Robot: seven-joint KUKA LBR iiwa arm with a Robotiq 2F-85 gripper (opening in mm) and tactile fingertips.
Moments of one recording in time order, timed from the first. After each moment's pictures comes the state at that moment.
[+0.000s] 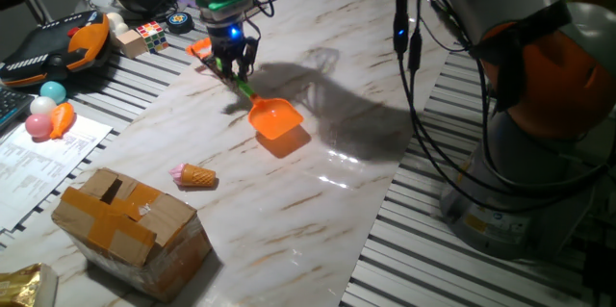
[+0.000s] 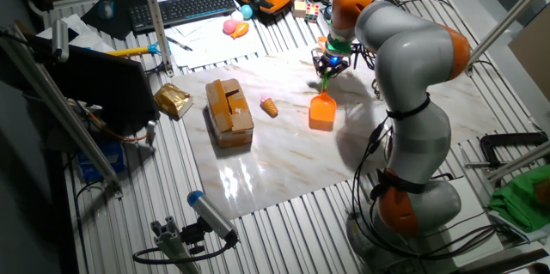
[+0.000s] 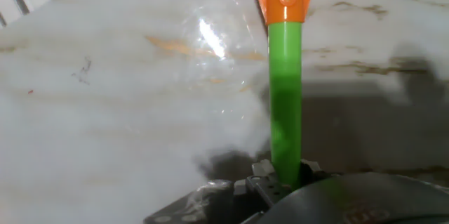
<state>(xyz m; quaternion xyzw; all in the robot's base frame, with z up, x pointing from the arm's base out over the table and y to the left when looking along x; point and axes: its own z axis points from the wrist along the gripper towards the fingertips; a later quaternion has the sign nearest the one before) 0.605 -0.052 0.082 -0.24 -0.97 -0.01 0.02</state>
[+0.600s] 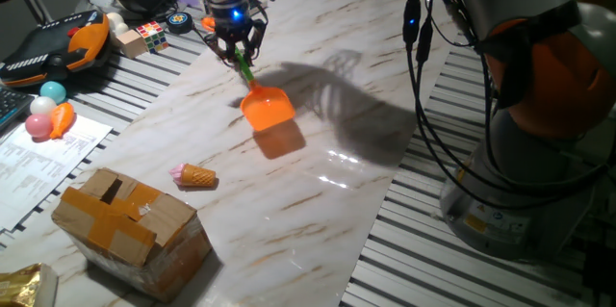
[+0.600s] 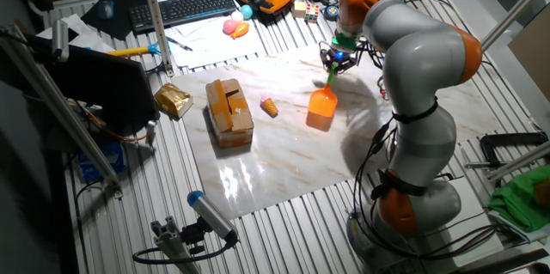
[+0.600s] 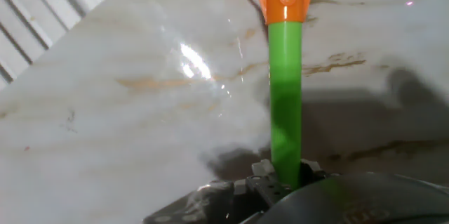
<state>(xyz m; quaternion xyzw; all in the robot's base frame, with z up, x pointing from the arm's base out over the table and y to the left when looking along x) 0.604 -0.067 0.110 -0.34 -0.94 0.00 0.00</state>
